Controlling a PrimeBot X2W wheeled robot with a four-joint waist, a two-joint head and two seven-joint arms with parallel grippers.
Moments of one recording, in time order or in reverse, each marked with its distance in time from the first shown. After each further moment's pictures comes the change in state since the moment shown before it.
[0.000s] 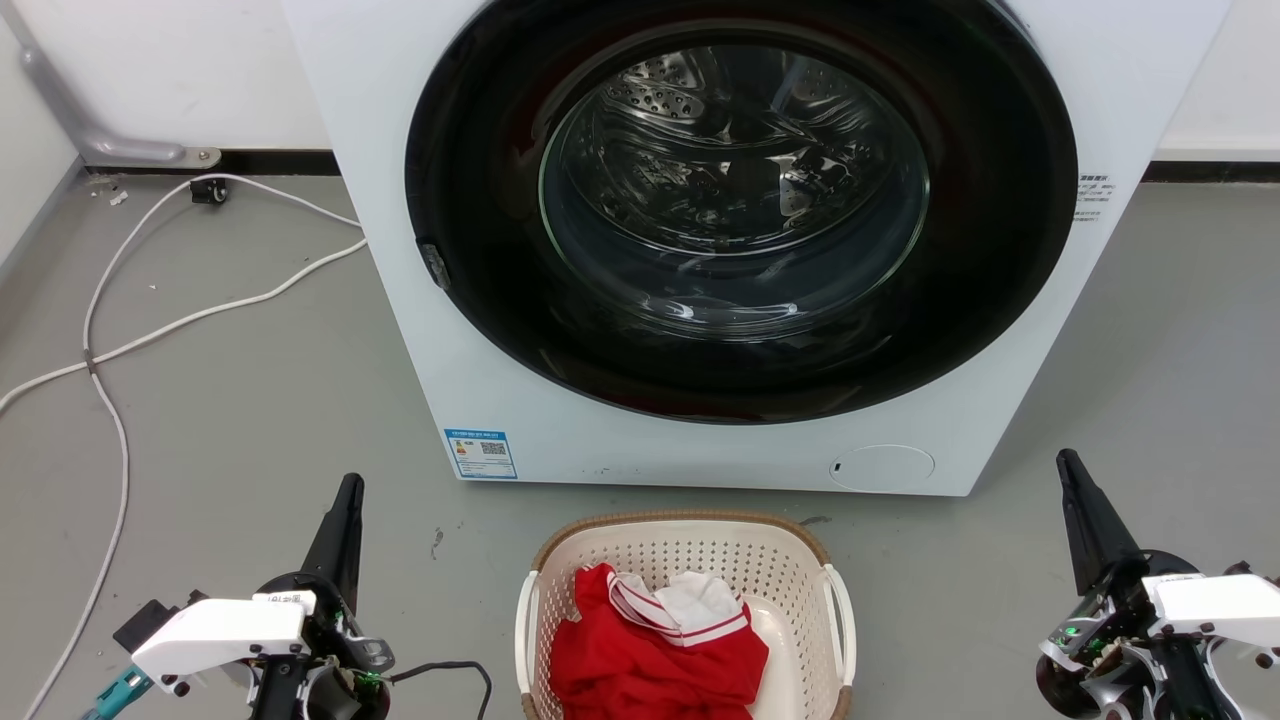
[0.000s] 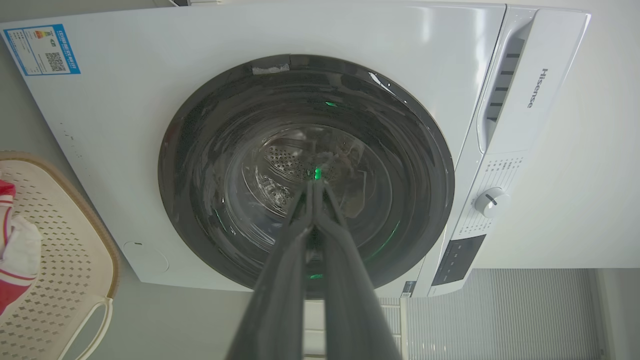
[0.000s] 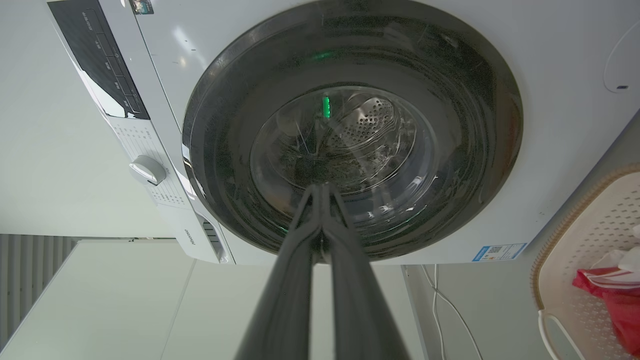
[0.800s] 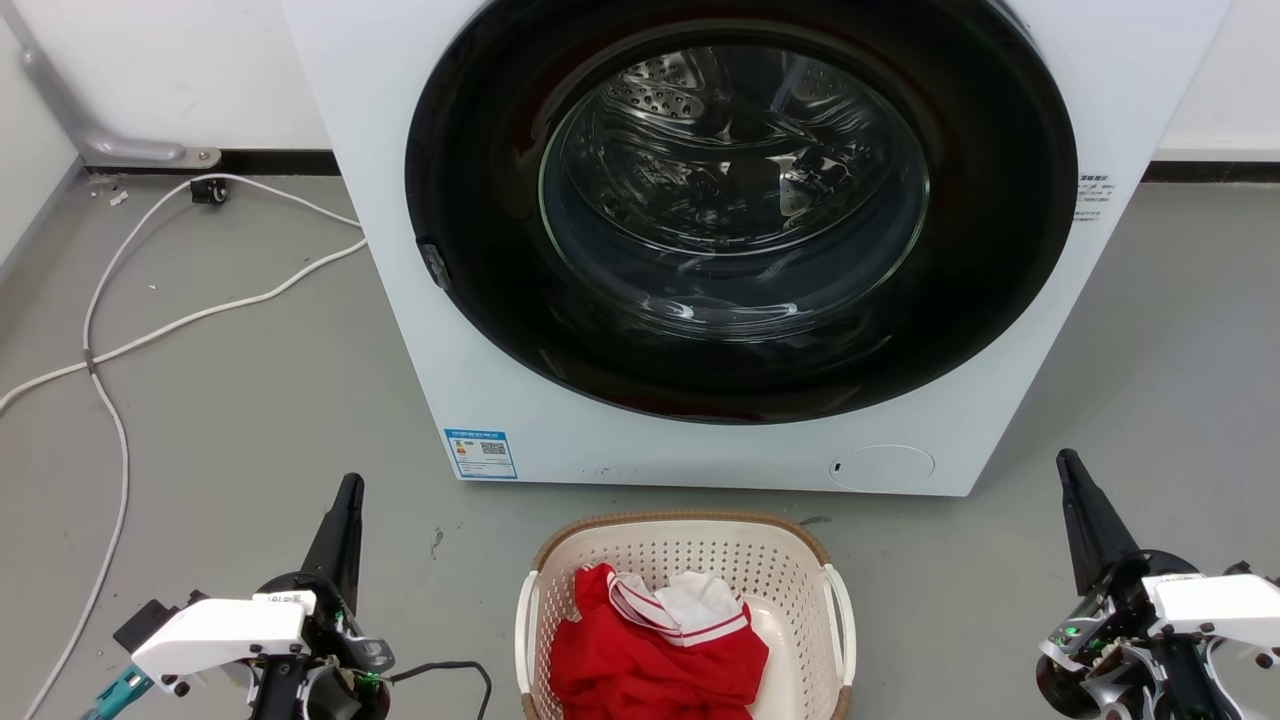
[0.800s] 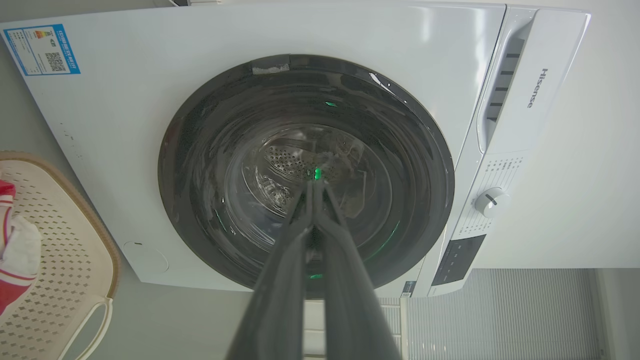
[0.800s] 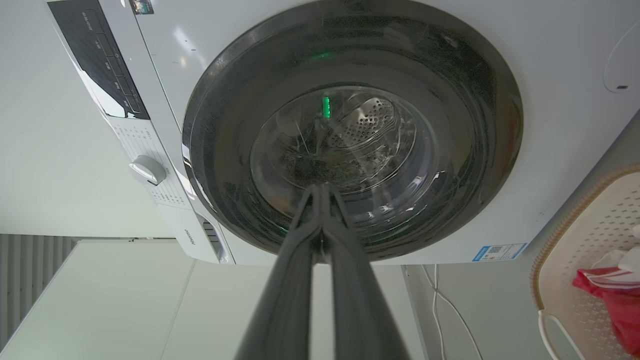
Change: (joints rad) left arm 0.000 0.000 -0.001 0.000 0.000 0.000 0.000; right arm 0.000 0.000 0.000 0.000 0.000 0.000 0.000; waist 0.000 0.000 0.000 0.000
